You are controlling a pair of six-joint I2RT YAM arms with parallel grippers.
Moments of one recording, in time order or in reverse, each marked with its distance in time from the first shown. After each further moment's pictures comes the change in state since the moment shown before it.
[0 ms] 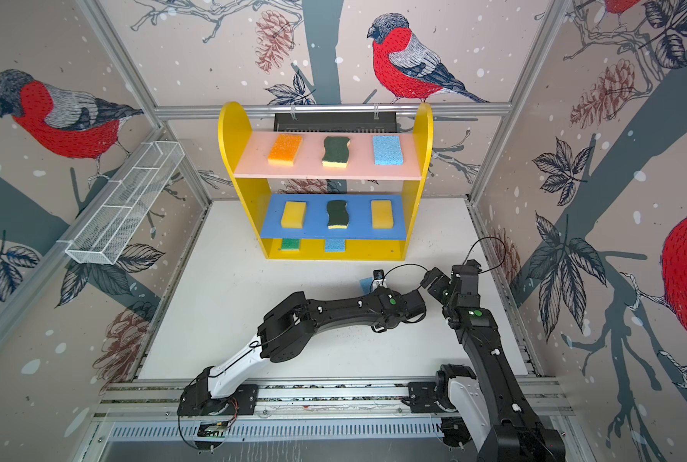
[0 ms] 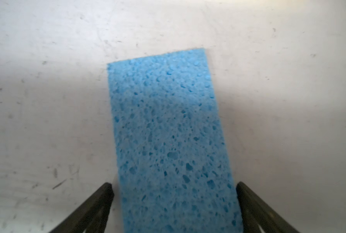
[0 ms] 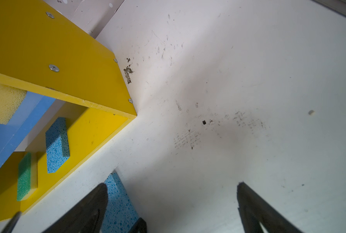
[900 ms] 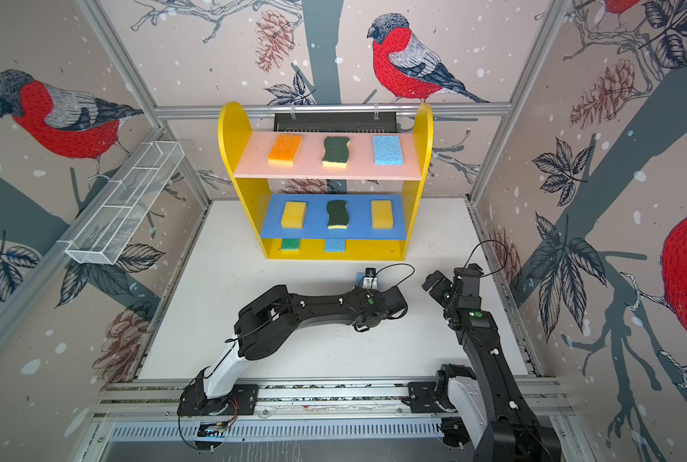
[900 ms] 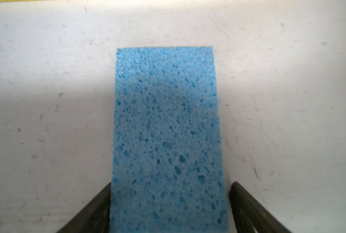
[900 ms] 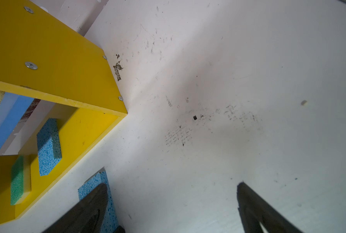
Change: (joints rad) left arm 0.048 -0.169 -0.320 0.302 0.030 0.274; right arm -0.040 0.006 -0.031 0.005 -0.036 0.001
